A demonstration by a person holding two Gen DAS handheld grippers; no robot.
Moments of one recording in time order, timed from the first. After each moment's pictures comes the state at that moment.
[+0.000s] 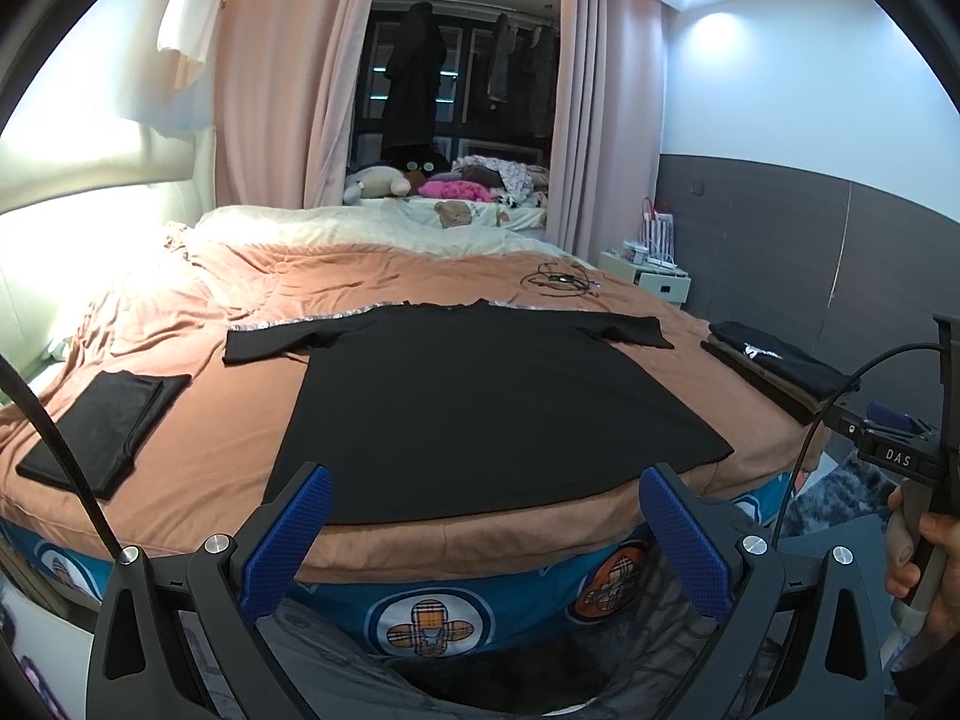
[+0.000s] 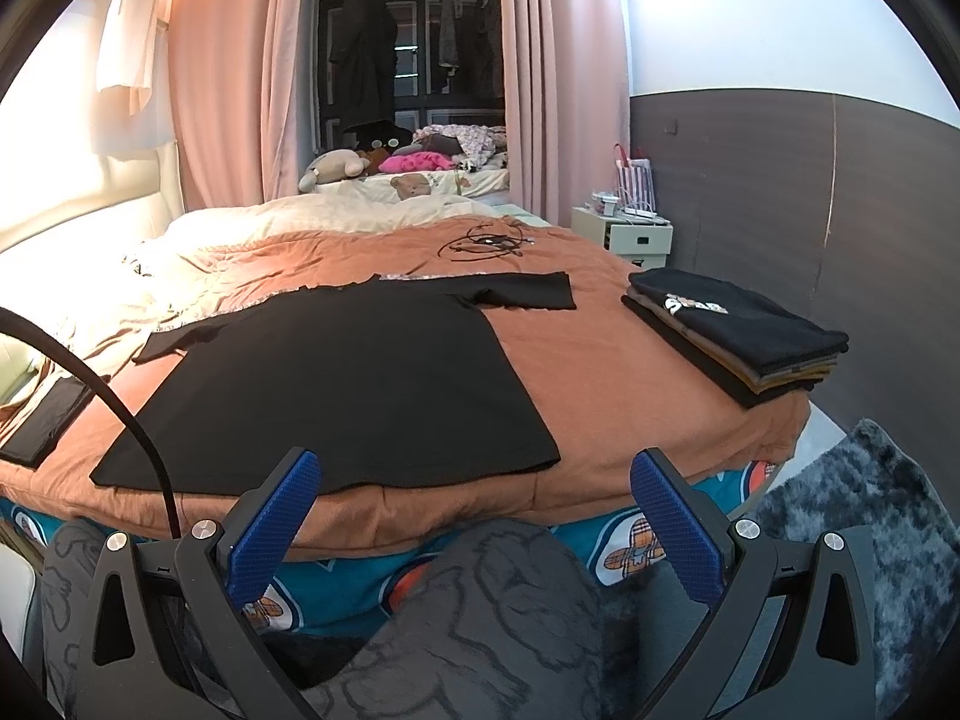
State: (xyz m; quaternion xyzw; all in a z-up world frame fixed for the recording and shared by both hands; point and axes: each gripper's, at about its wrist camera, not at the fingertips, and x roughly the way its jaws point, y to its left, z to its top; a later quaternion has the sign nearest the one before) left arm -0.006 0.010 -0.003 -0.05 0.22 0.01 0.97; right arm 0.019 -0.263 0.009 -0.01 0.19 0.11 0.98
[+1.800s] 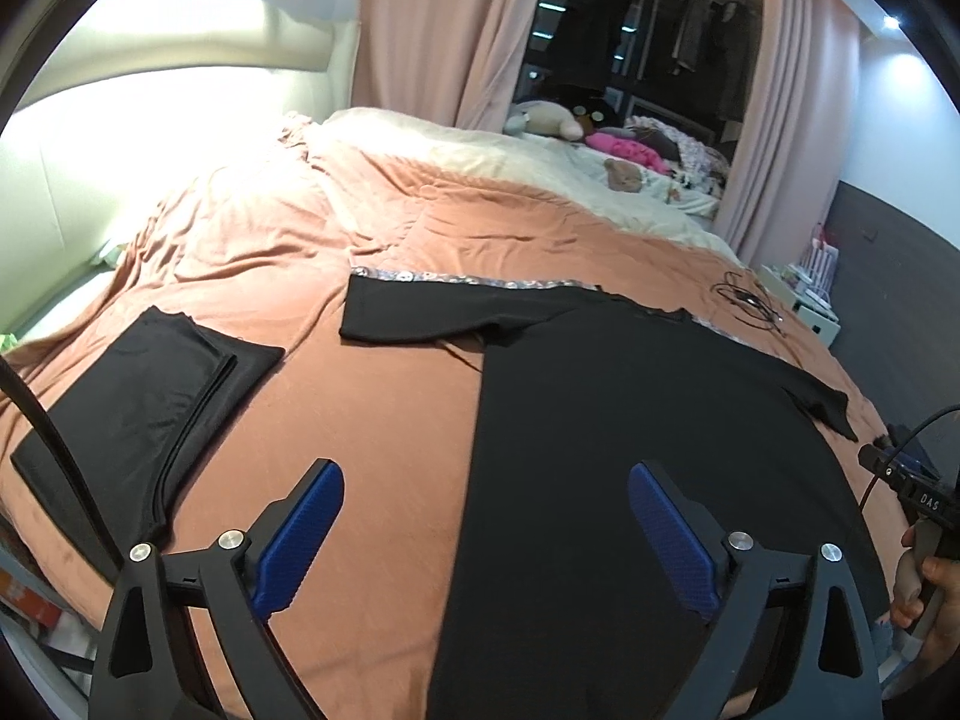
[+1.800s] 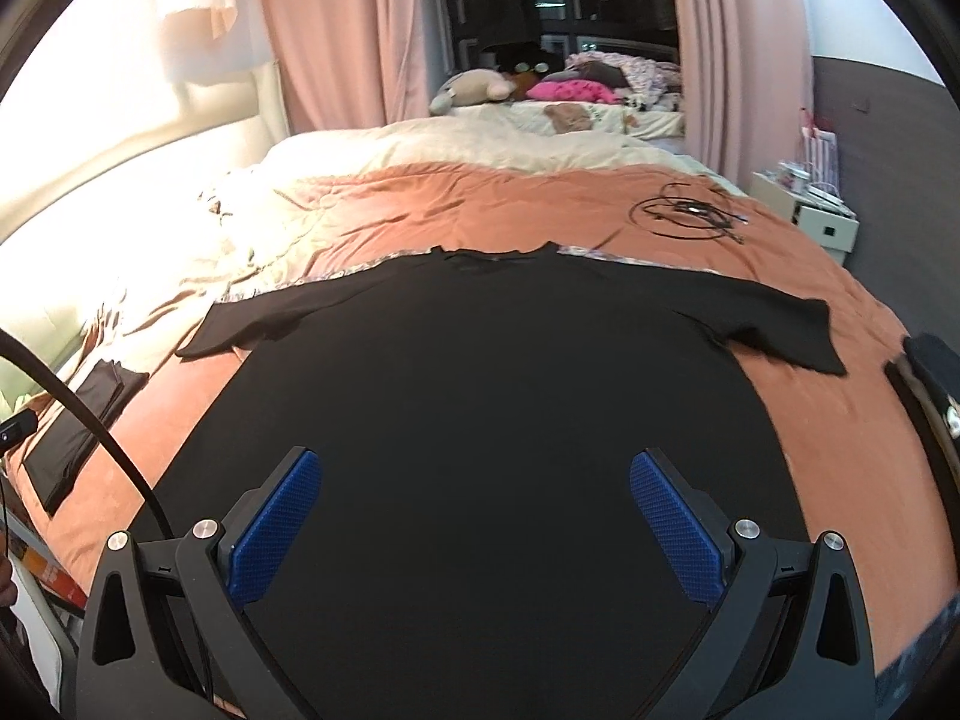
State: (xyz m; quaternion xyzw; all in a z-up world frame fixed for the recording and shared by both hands) left arm 0.181 0.223 -0.035 -0.16 0.30 0.16 0.93; right arm 0.323 -0.142 0.029 -0.05 0.29 0.28 0.92
